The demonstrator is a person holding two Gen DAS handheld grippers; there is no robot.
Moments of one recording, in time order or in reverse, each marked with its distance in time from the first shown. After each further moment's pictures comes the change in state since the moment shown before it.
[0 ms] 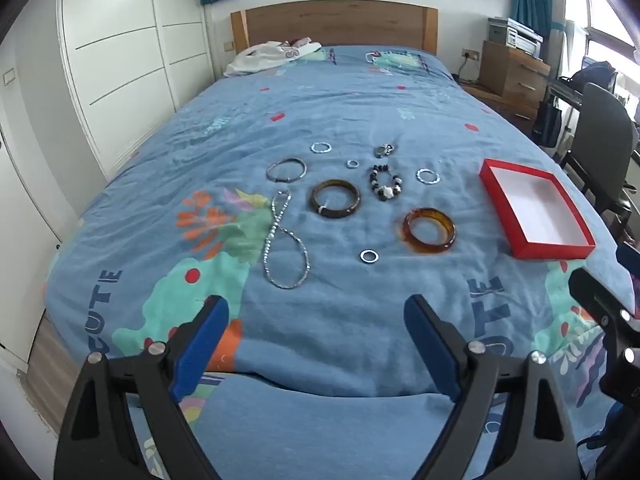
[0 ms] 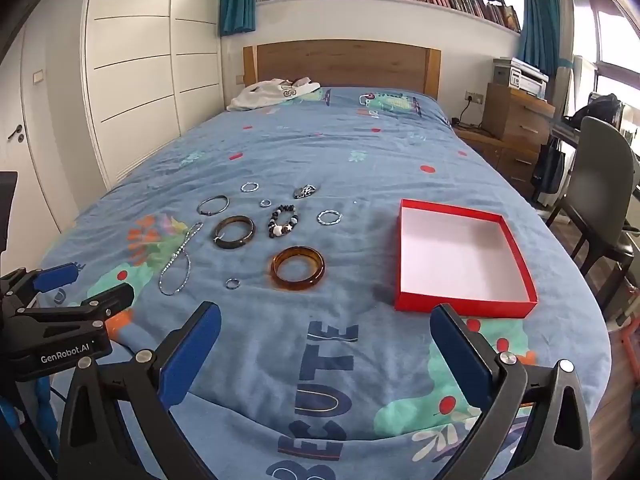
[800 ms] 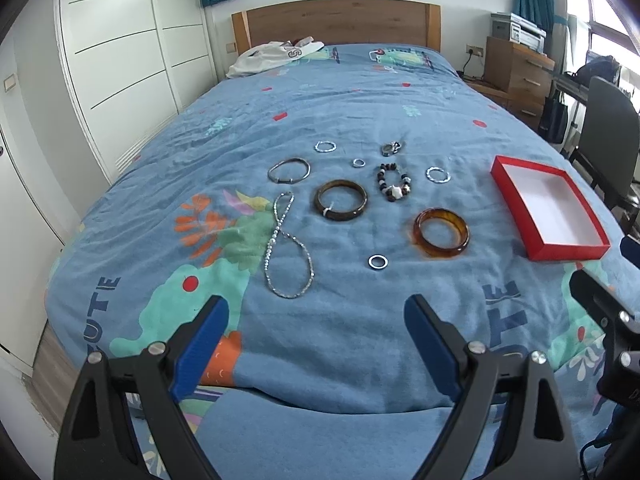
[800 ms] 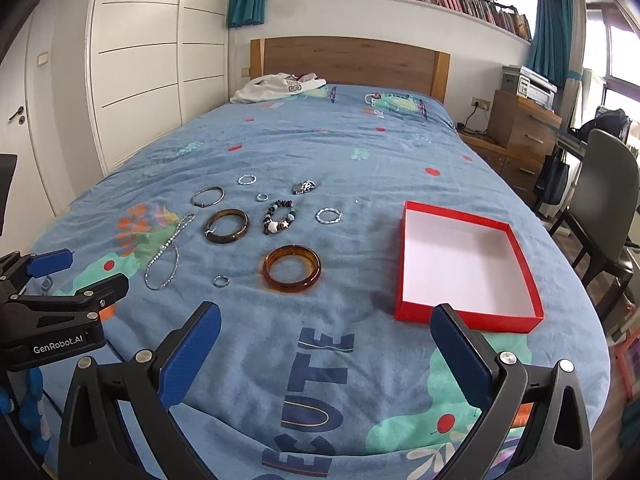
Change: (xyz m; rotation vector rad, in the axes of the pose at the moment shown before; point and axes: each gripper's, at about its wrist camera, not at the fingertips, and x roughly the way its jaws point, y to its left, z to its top) left arm 0.023 -0.007 0.005 0.022 0.004 0.043; right arm 0.022 -0.001 0.002 -0.048 0.014 -0.005
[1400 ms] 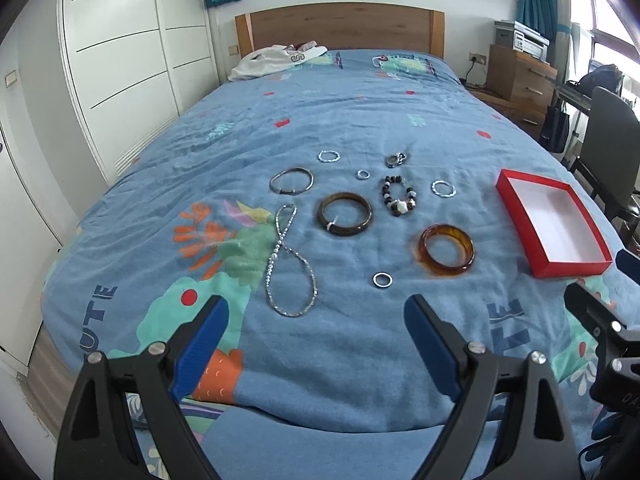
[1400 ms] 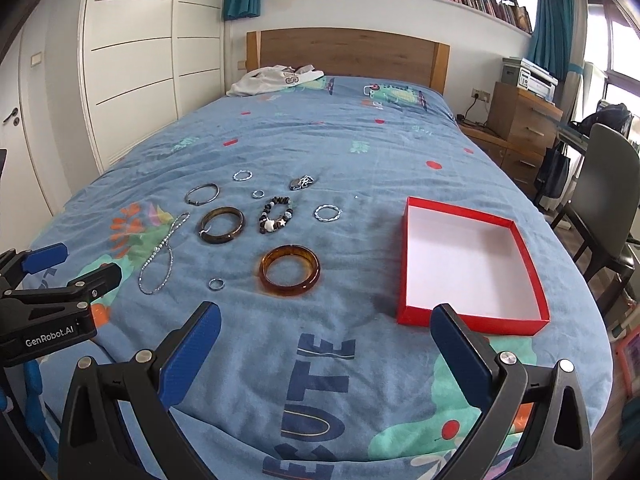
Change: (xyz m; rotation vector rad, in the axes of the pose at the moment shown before) left arm 0.010 0.009 0.014 -0.027 -0.015 -0.017; right arm 0.016 0.001 0.011 0.006 0.034 -0.004
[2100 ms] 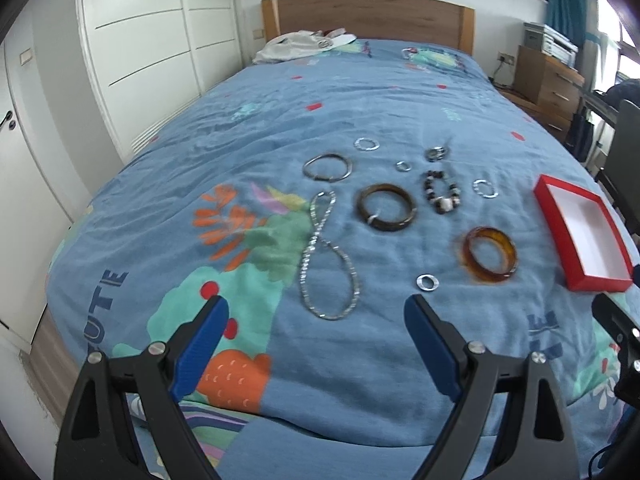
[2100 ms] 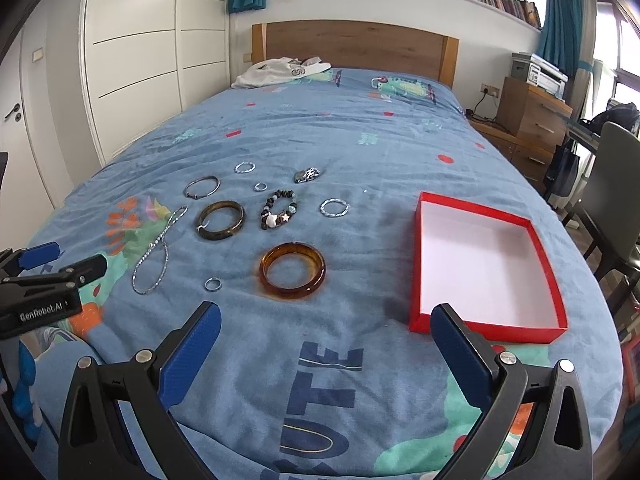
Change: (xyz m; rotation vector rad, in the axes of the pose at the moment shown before) left arm 0.034 0.034 0.001 -0.070 0.051 0.066; right arm 0.030 0.002 0.004 -0.013 0.027 0.028
